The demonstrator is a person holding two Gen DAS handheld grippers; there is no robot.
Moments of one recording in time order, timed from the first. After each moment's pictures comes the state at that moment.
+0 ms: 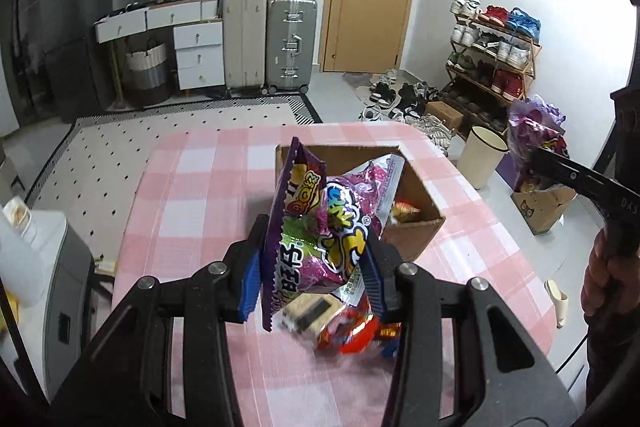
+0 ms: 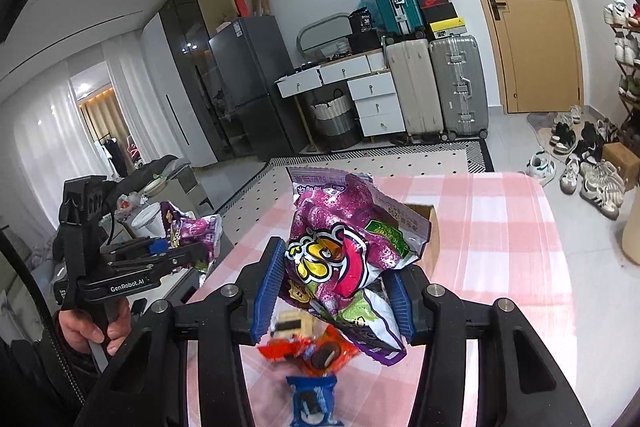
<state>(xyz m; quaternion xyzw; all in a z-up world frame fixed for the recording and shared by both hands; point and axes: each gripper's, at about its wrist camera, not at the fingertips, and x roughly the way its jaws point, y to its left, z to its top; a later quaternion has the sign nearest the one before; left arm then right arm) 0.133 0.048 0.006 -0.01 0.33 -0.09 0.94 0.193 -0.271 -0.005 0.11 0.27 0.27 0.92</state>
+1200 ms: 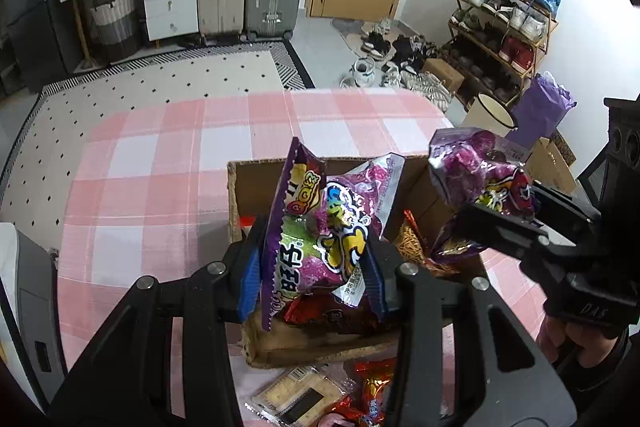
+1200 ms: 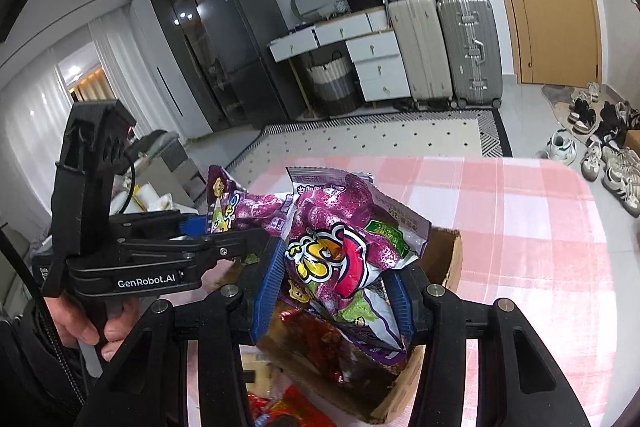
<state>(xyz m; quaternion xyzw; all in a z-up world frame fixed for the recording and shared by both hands) 0.370 0.004 -0.063 -0.03 0.44 -0.12 0.89 0.356 -0.213 -0.076 0.09 0.35 0.29 0.89</state>
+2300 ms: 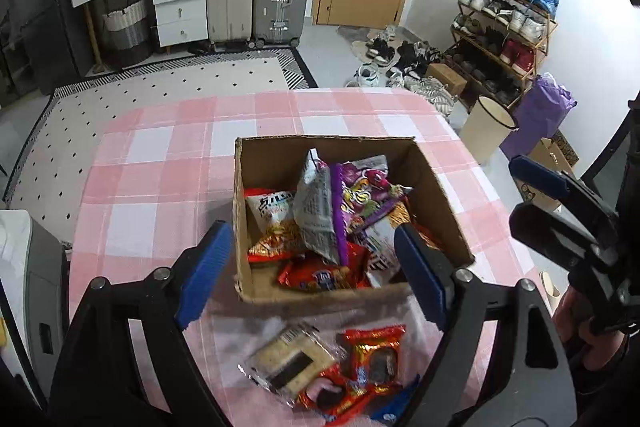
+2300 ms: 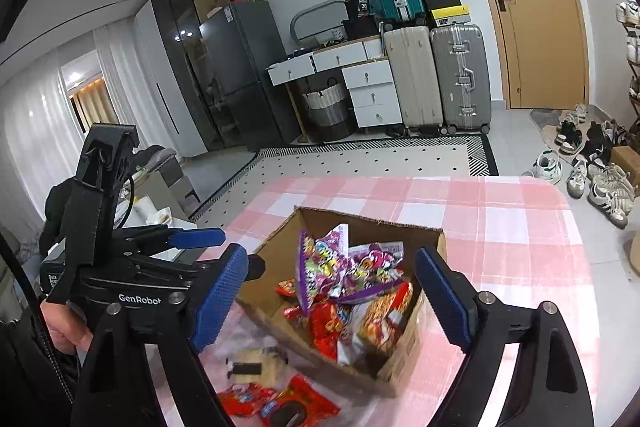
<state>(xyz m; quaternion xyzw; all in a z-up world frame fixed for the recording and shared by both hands) 0.300 0.002 -0.053 -0.02 0.42 -0.11 0.90 0.300 -0.235 -0.059 0.09 0.29 0.27 0.92</state>
